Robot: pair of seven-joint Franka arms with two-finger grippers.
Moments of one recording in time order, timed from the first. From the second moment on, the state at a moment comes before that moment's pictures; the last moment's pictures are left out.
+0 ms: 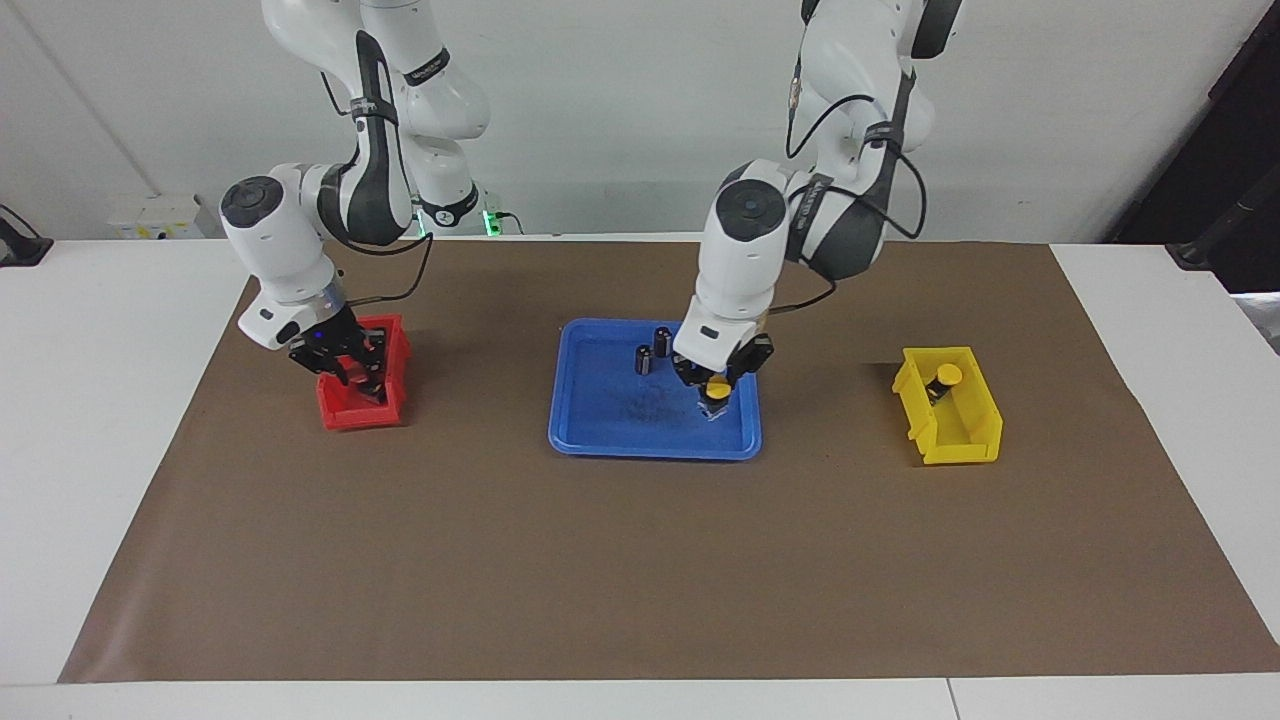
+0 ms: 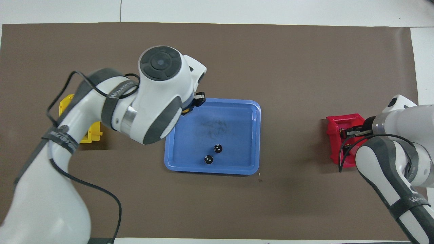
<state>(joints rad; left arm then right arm) -0.59 0.31 0.07 -1.57 -0.02 1.82 -0.60 -0.23 -0.05 0.12 -2.37 0.02 2.36 -0.30</state>
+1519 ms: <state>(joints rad) -0.11 0.19 0.09 -1.89 0.03 2.06 0.25 -0.26 -0.05 0.09 -1.67 0.02 1.56 -0.07</state>
